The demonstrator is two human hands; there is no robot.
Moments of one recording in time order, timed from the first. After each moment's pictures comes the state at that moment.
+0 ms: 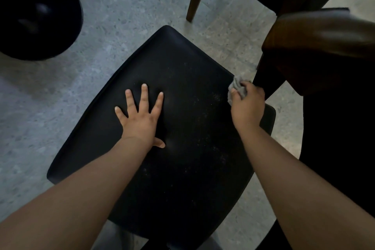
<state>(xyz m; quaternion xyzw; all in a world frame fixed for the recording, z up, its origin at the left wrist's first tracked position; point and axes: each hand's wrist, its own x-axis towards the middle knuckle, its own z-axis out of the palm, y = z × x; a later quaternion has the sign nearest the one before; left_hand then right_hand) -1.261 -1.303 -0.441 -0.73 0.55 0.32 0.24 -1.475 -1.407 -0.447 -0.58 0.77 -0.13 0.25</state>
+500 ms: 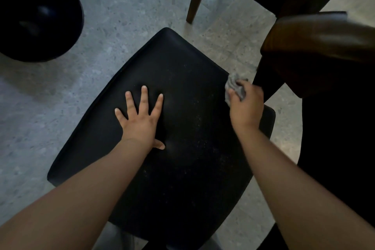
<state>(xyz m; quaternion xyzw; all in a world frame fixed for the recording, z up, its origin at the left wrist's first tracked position) -1.261 -1.304 -0.441 -0.73 0.55 0.32 0.24 -1.471 -1.405 -0.439 -0.57 0.75 -0.18 0.28</state>
